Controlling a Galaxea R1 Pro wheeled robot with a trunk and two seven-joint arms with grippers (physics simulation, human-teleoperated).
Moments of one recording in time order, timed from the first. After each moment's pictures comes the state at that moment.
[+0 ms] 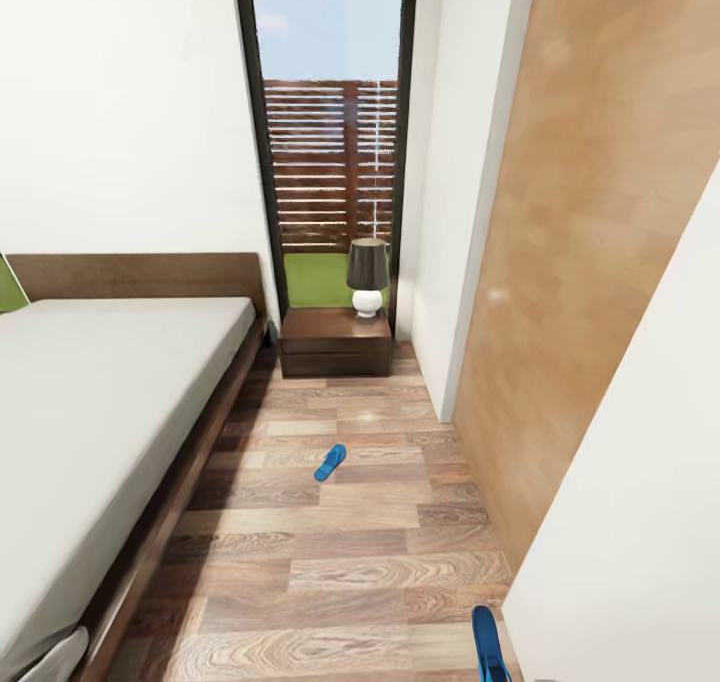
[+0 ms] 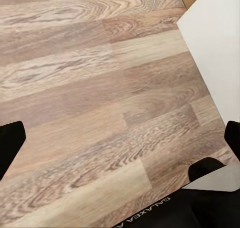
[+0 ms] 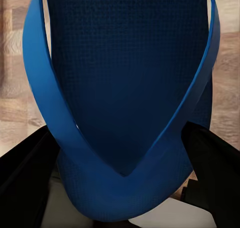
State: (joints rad) left arm -0.13 -0.03 -0.22 -0.40 0.06 -0.26 -0.33; right arm -0.46 -0.18 0.18 0.08 -0.30 -0.08 0.64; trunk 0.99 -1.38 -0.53
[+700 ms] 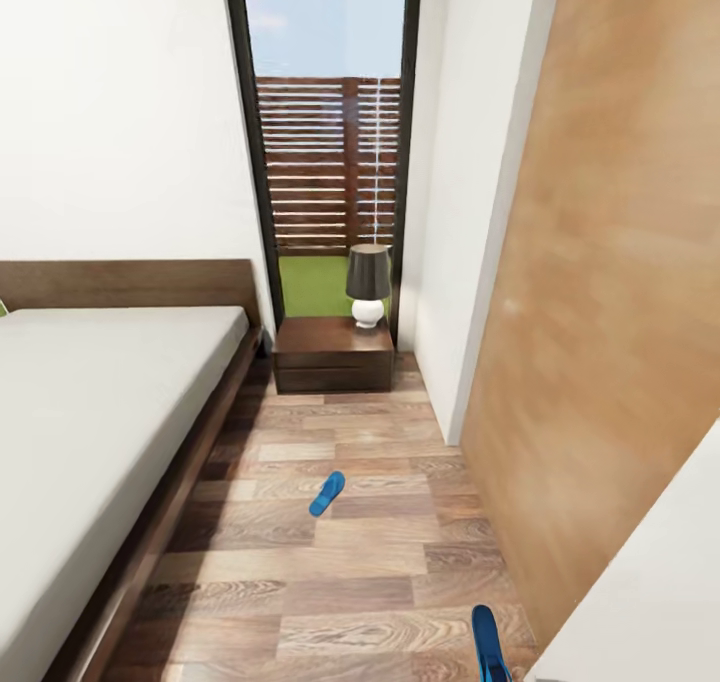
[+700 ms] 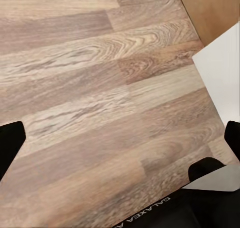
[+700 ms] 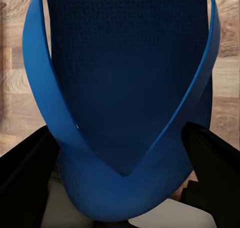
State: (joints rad) left arm -0.13 -0.03 -0.22 -0.40 0.06 -0.26 -0.33; right arm -0.46 -0.18 0.18 0.08 -0.30 -0.09 0.64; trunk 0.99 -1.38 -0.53
